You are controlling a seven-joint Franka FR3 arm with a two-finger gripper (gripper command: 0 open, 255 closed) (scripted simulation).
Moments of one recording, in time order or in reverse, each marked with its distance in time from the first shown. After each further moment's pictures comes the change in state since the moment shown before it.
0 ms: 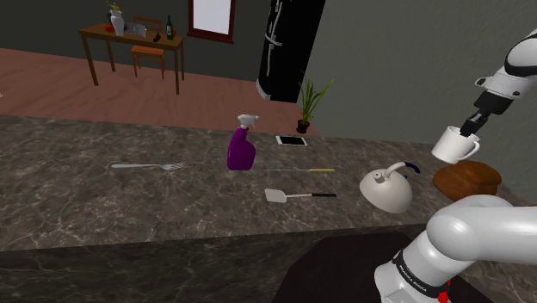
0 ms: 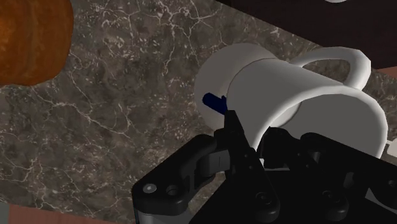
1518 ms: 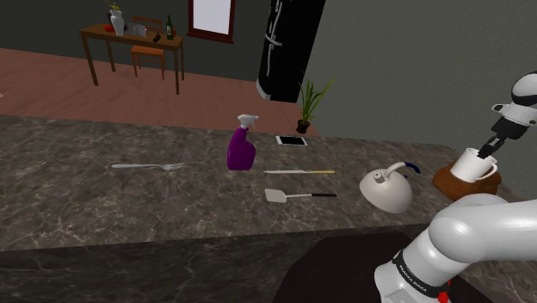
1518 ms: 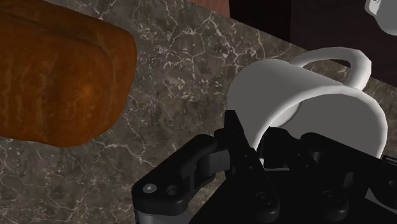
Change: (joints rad) arm 0.053 0.104 -0.348 0.068 -0.138 0.157 -0.232
